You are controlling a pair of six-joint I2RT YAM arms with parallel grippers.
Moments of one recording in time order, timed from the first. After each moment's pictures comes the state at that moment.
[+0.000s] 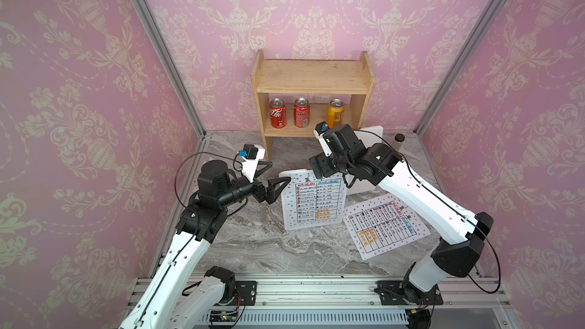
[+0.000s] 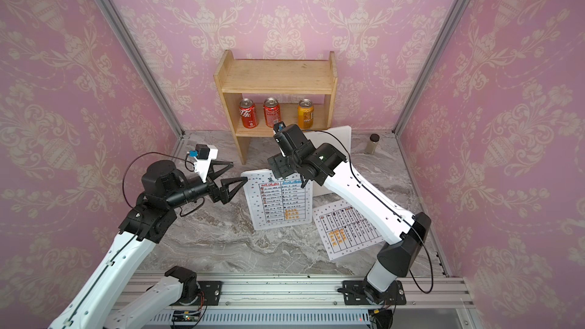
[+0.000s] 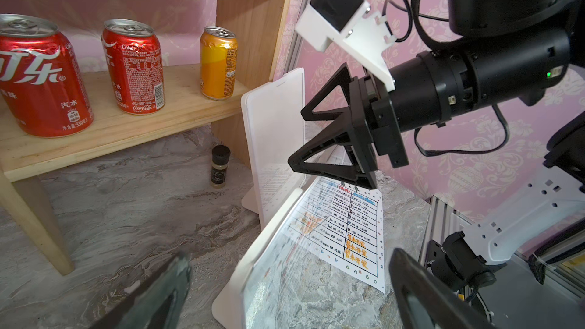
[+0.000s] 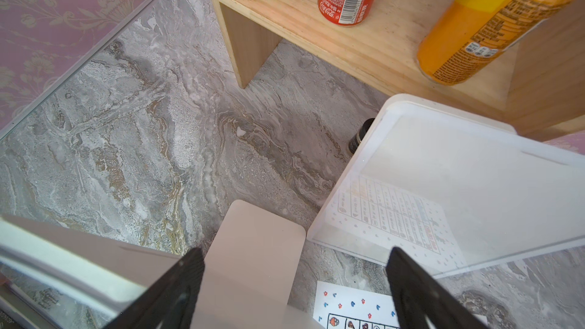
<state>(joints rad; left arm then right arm) -0.29 0.86 0.96 -0.31 0.63 -0.15 0.79 1.63 1.84 -0.98 0.29 0.18</state>
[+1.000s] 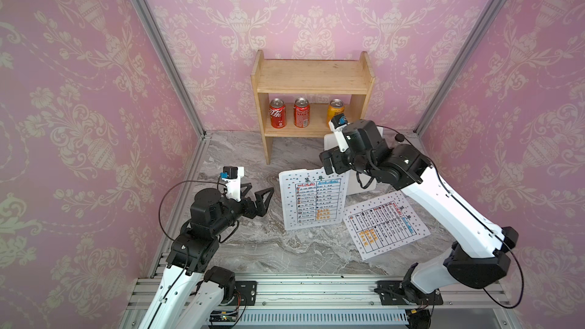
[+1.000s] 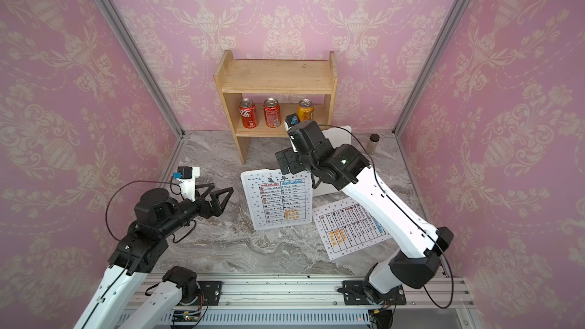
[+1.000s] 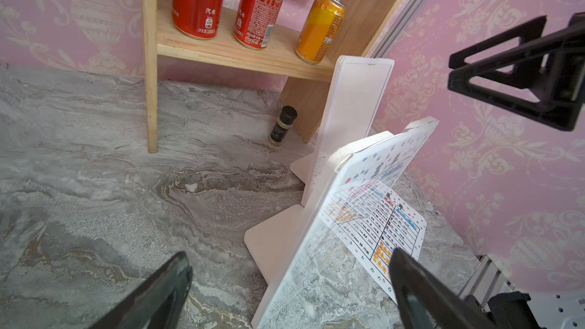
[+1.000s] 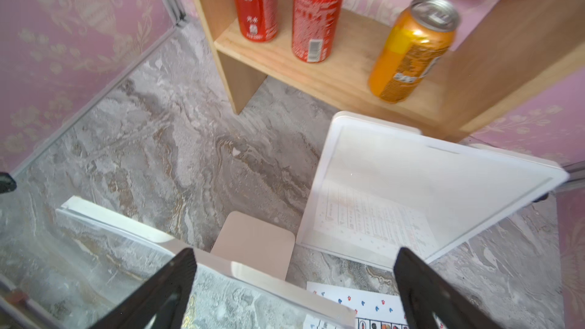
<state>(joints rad) -0.29 0.56 0.72 -0.46 0.29 -0.40 0.72 1.42 1.78 -1.01 0.34 0.21</state>
